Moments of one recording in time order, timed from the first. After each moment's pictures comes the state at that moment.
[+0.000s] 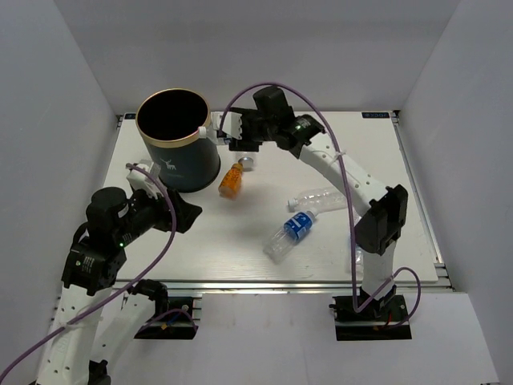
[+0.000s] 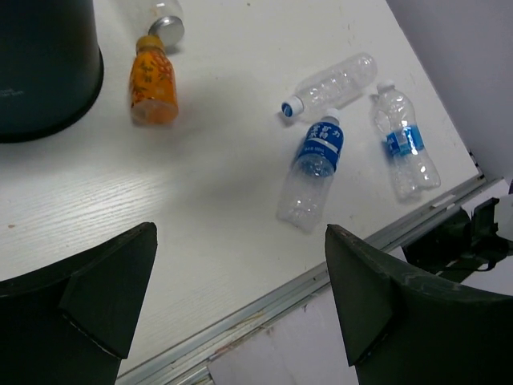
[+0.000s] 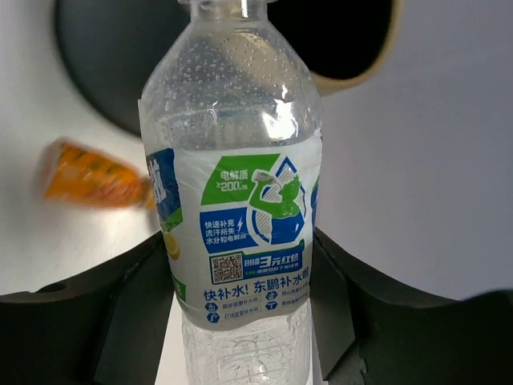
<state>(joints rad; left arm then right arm) -0.28 0.61 1.07 -0.81 0.31 -0.27 0.75 1.94 2.08 -0.70 -0.29 -1.02</state>
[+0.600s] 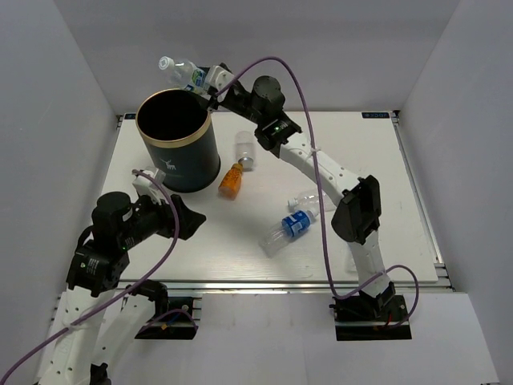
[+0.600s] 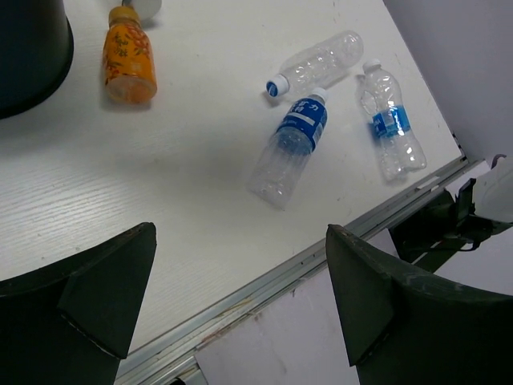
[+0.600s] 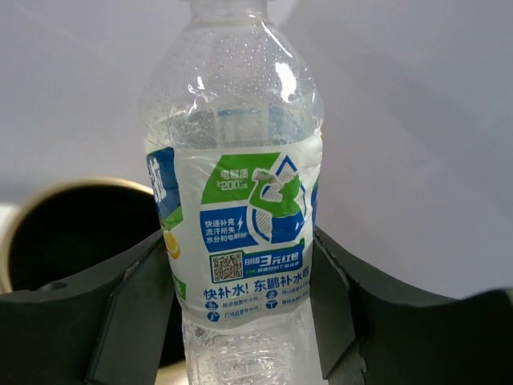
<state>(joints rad) -0.28 0.57 1.00 -0.81 0.37 -0.30 0.77 2.11 2.16 0.24 -0.39 -0.58</state>
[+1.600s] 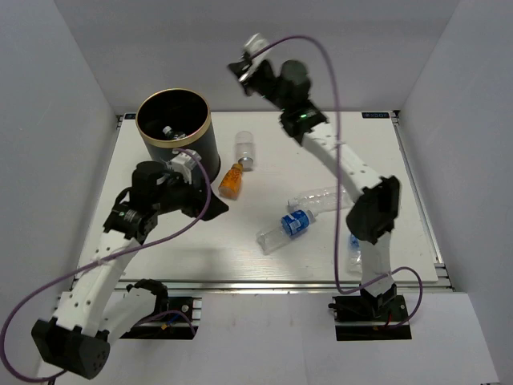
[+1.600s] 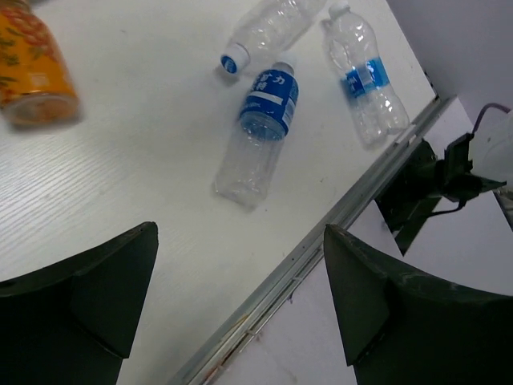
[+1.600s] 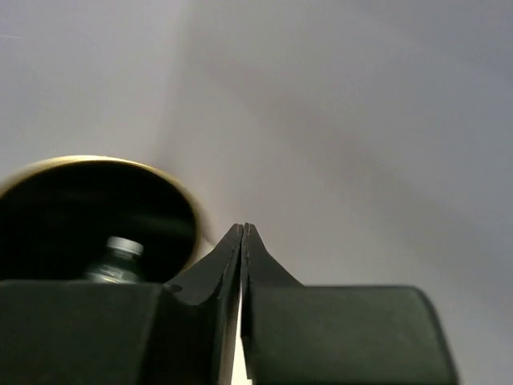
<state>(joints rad) -0.30 0.87 0.92 -0.56 0.57 -0.23 0.67 2.09 2.13 0.22 -0.33 -0.27</state>
